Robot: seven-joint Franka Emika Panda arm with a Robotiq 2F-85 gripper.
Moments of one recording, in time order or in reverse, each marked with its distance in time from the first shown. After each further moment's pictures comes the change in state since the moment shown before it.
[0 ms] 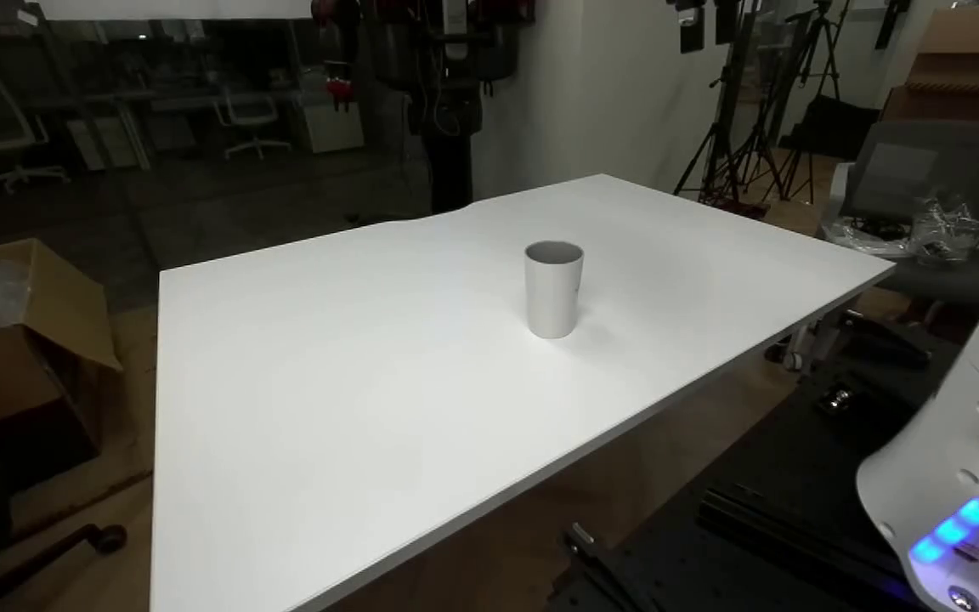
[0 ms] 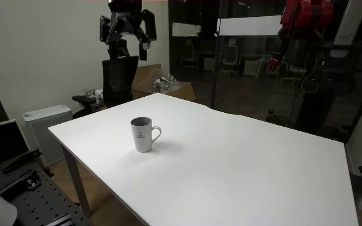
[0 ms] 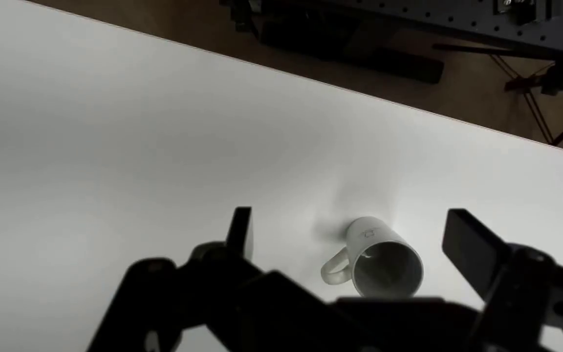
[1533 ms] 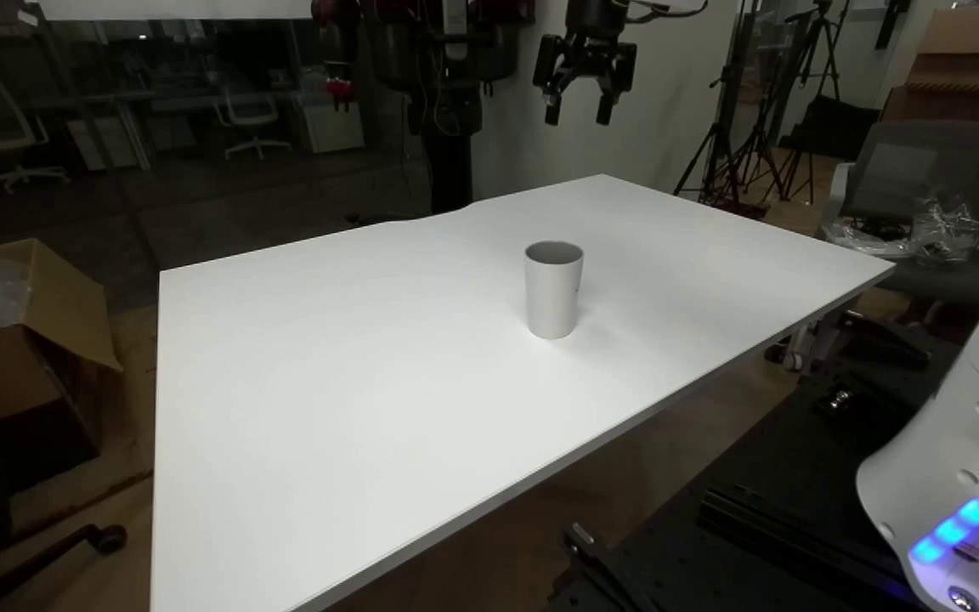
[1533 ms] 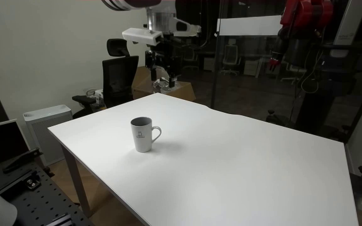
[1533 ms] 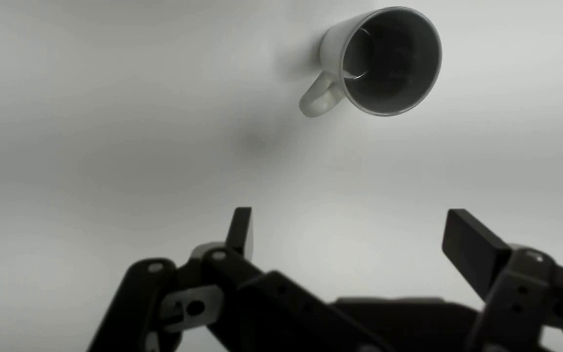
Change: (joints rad) arm 0.012 0.430 0.004 0.128 0.304 0.488 0.160
